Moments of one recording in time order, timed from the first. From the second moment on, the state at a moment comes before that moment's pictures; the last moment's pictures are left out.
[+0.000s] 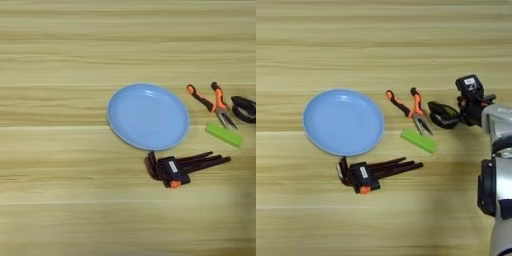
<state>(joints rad) -0.80 -0.71 -0.16 1.31 -0.05 -0.06 0.69</state>
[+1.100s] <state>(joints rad) -0.68 -0.59 -0.11 0.75 0.03 0.03 0.88</state>
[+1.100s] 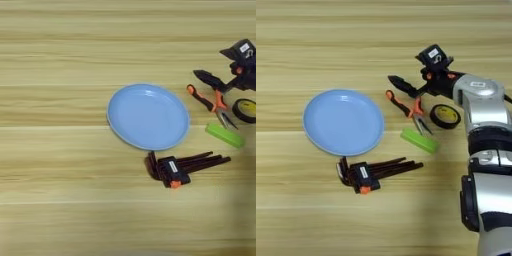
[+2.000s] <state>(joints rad) -0.56 -0.48 -0.01 0.52 0.06 0.14 0.95</state>
